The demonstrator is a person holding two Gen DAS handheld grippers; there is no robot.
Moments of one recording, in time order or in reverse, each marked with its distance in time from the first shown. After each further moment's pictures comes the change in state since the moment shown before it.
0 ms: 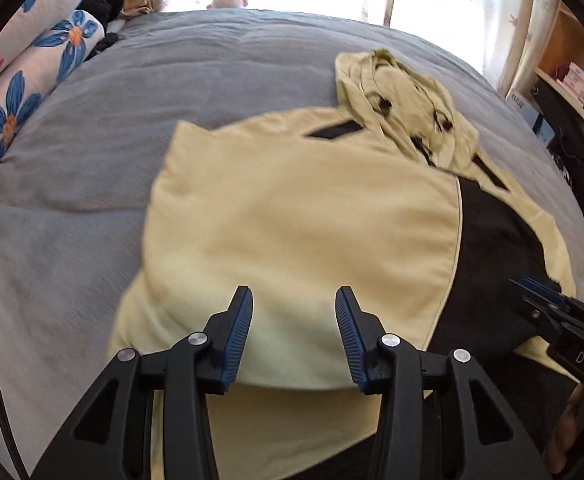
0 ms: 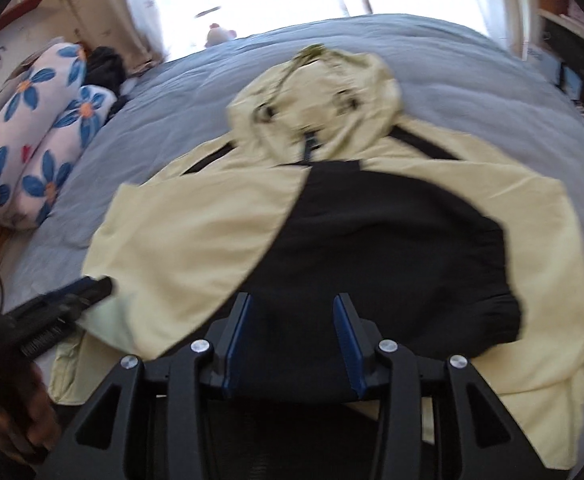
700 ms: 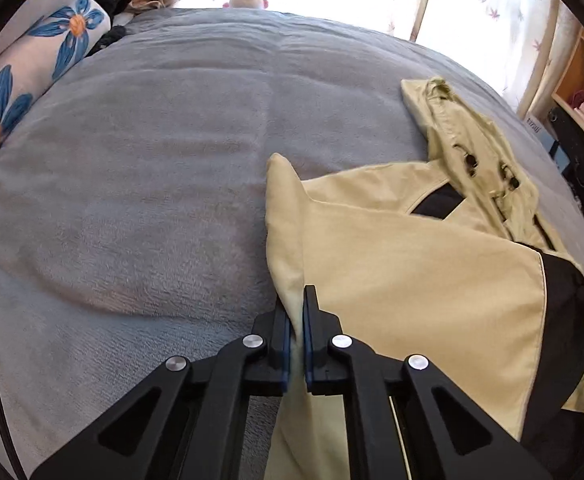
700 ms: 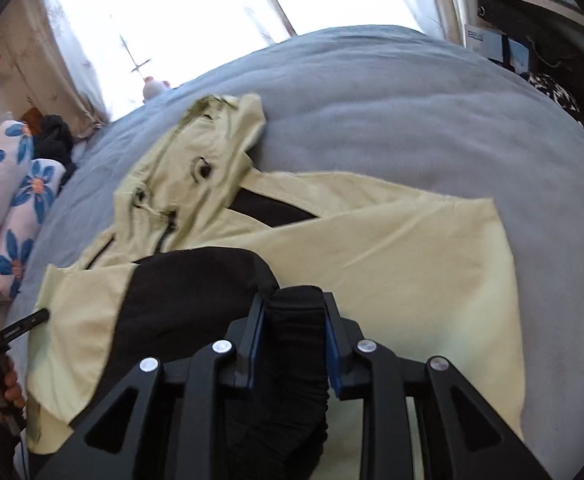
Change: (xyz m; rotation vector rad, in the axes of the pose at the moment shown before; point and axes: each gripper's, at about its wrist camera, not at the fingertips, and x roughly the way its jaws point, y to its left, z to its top) left arm 0.062 0.089 0.075 -0.032 -0.021 -0.015; right arm 0.008 -0.151 0.037 0.204 -0.070 -0.129
